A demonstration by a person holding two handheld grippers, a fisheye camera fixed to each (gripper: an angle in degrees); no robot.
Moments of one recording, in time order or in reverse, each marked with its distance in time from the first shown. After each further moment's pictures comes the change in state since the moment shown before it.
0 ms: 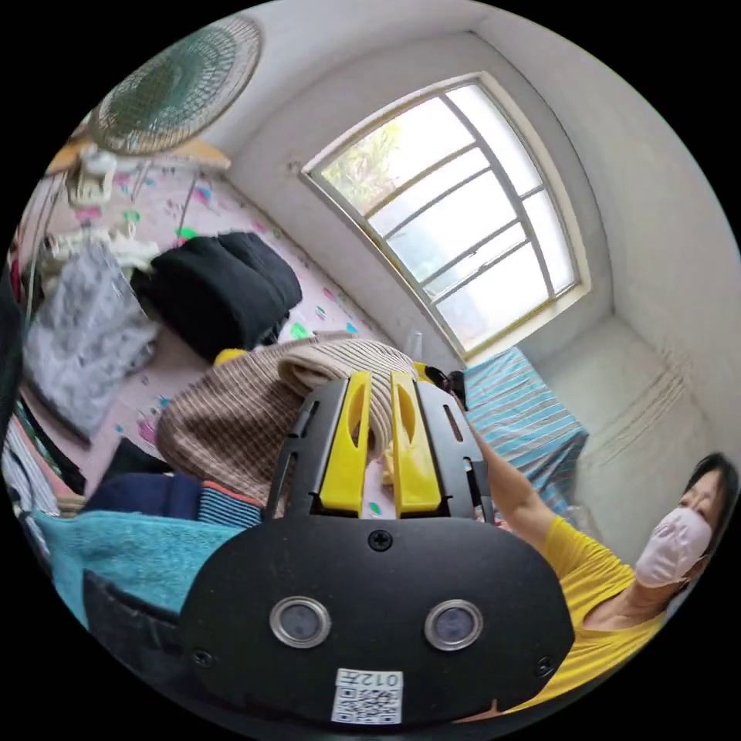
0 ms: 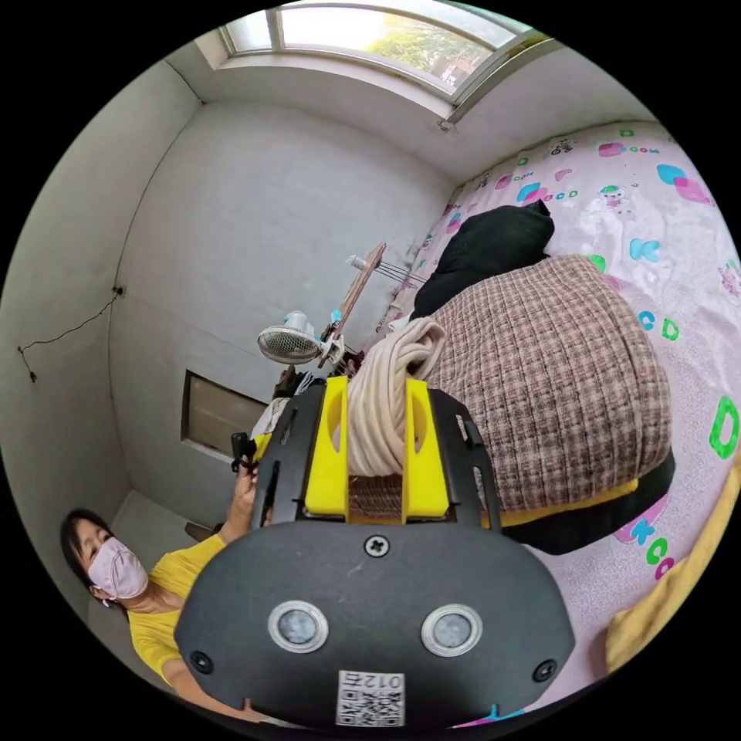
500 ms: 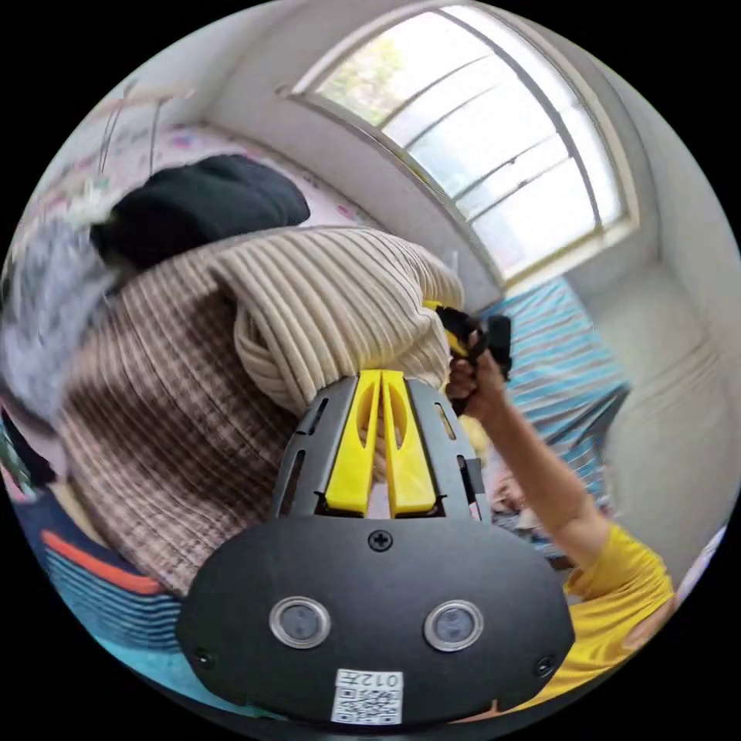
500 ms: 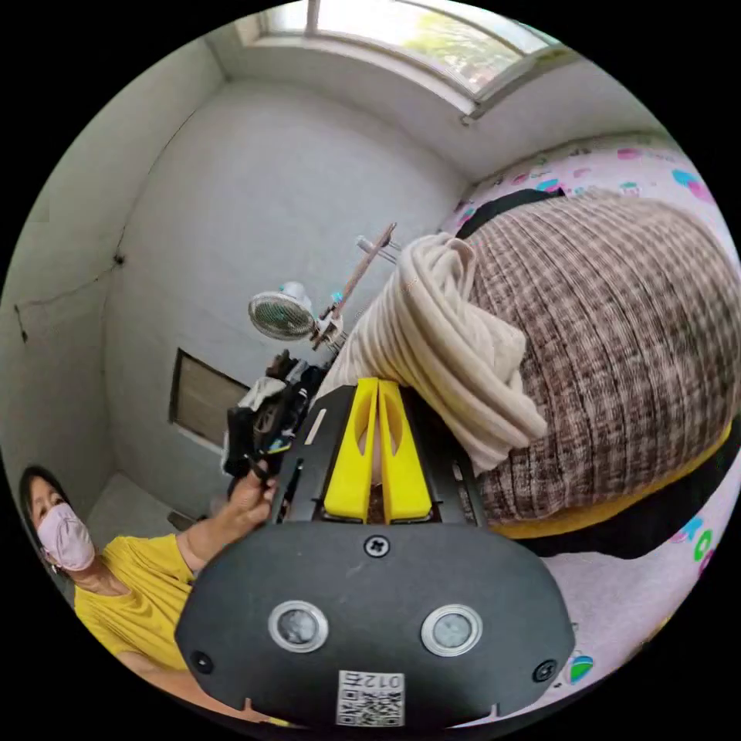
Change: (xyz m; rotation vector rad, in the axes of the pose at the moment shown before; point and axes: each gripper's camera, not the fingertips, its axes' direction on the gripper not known) left arm 0.008 0.031 0.138 -0.295 -0.079 -0.002; right arm 0.024 0.067 0.082 0.018 0.013 -0.073
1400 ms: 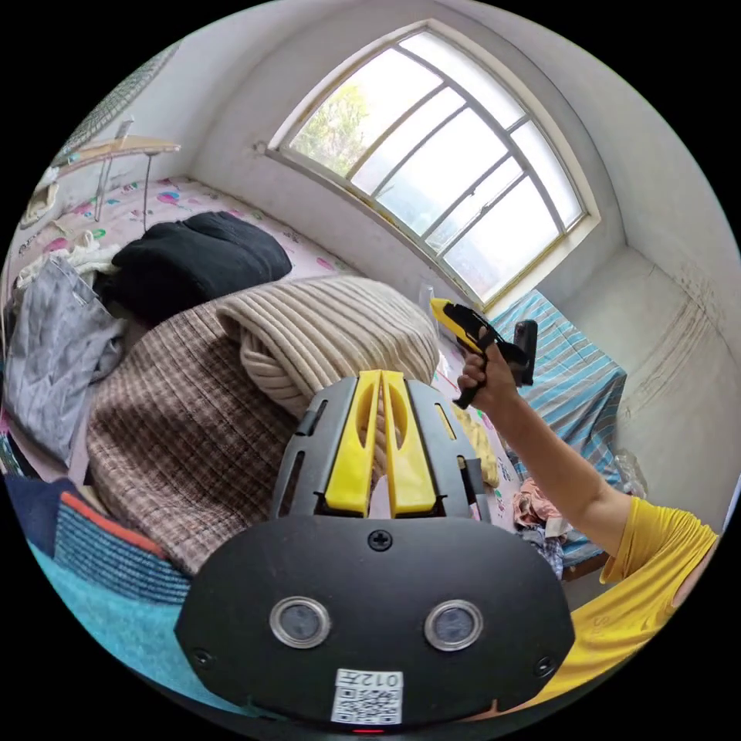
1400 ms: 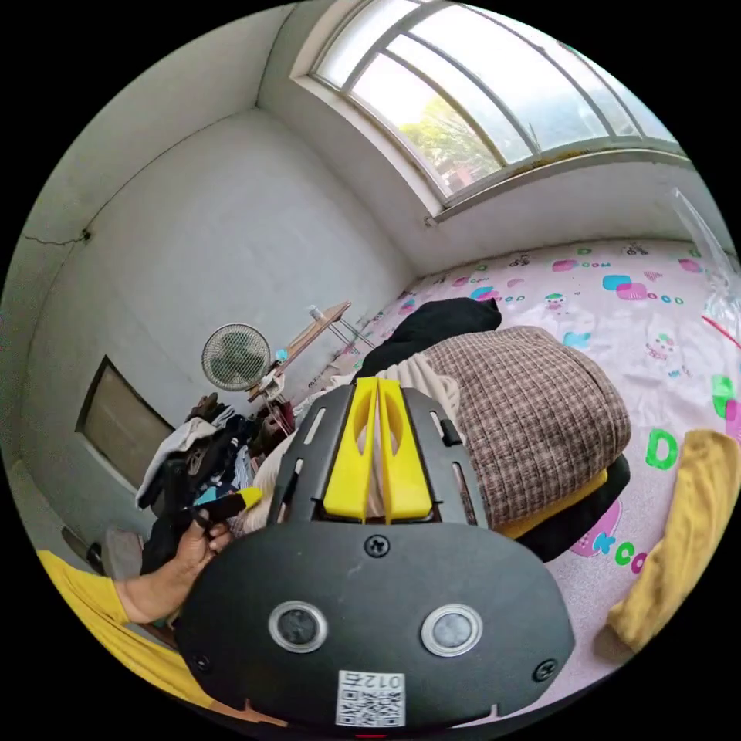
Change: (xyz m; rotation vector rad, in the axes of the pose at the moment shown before) left arm -0.003 0.021 -0.075 0.196 -0.027 0.147; right arm -0.070 0.050 -0.035 0.289 0.369 -0.143
